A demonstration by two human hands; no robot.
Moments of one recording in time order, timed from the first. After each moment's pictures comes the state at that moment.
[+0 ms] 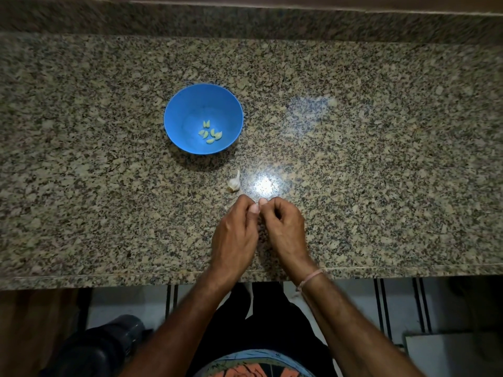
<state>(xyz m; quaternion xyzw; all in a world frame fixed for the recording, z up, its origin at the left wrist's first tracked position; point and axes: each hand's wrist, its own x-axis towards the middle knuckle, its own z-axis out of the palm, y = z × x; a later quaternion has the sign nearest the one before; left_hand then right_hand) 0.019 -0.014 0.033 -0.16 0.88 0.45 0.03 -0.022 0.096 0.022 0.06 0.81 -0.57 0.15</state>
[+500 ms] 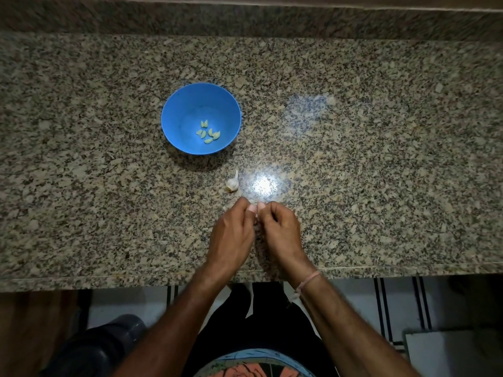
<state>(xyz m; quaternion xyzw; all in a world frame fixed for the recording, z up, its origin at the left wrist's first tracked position) 0.012 -0.020 0.029 -0.18 0.86 0.46 0.10 -0.018 0.096 0.024 0.10 0.77 -0.59 0.23</state>
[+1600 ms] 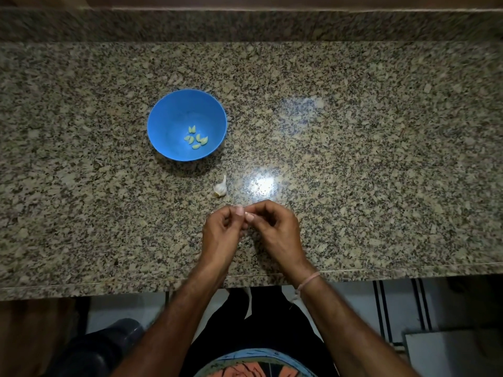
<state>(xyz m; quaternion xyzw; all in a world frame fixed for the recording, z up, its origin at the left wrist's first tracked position) 0.006 -0.004 0.027 -0.33 0.67 0.66 0.07 -0.032 0.122 0.016 0.01 0.74 -0.64 0.20</state>
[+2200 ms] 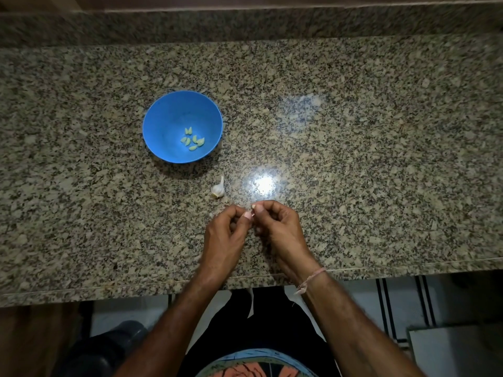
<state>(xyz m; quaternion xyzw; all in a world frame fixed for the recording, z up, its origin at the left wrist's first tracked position) 0.008 -0.007 0.020 -0.22 0.81 0.54 0.07 -0.036 0.124 0.015 0.19 0.56 -0.76 0.27</state>
